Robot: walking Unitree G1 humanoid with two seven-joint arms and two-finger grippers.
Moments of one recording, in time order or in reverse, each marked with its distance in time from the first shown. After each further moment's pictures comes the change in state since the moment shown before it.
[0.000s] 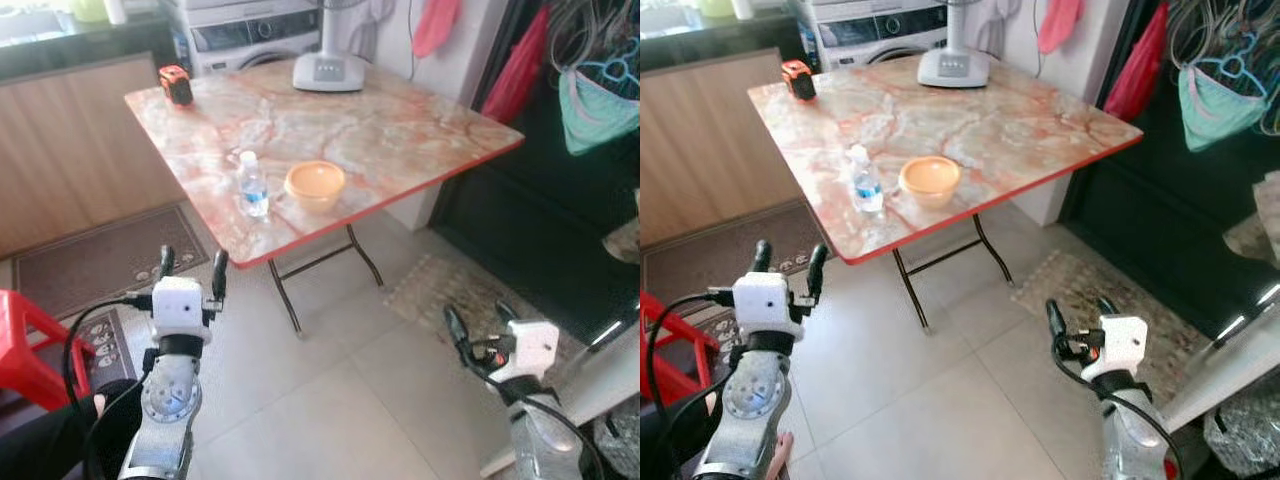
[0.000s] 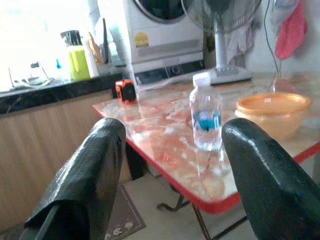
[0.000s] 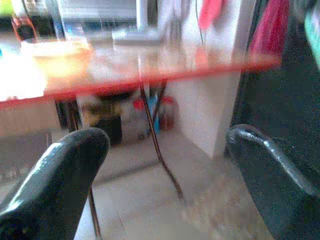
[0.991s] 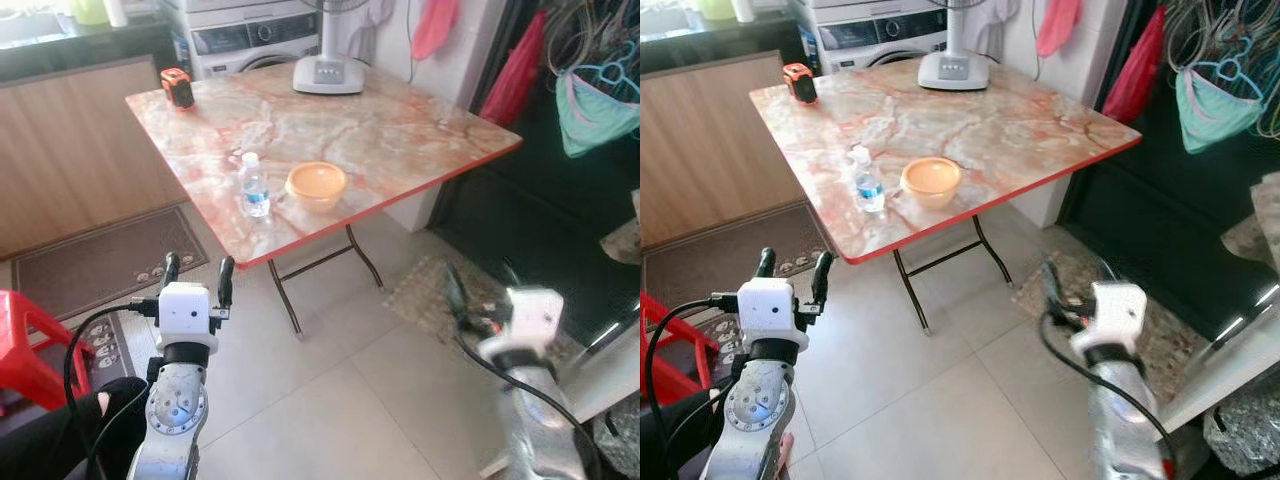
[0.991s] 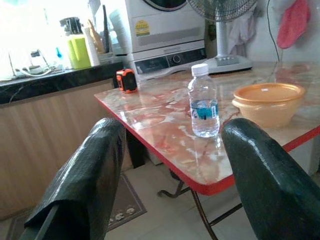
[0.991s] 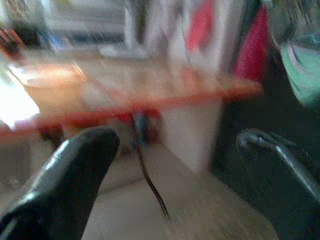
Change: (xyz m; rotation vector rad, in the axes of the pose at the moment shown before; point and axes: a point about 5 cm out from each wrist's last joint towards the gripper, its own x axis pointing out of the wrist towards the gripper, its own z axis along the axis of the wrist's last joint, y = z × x) left arm -0.013 -0.007 0.007 0.008 0.069 0.002; right arm 0.006 0.003 0.013 -0.067 0.083 -0.175
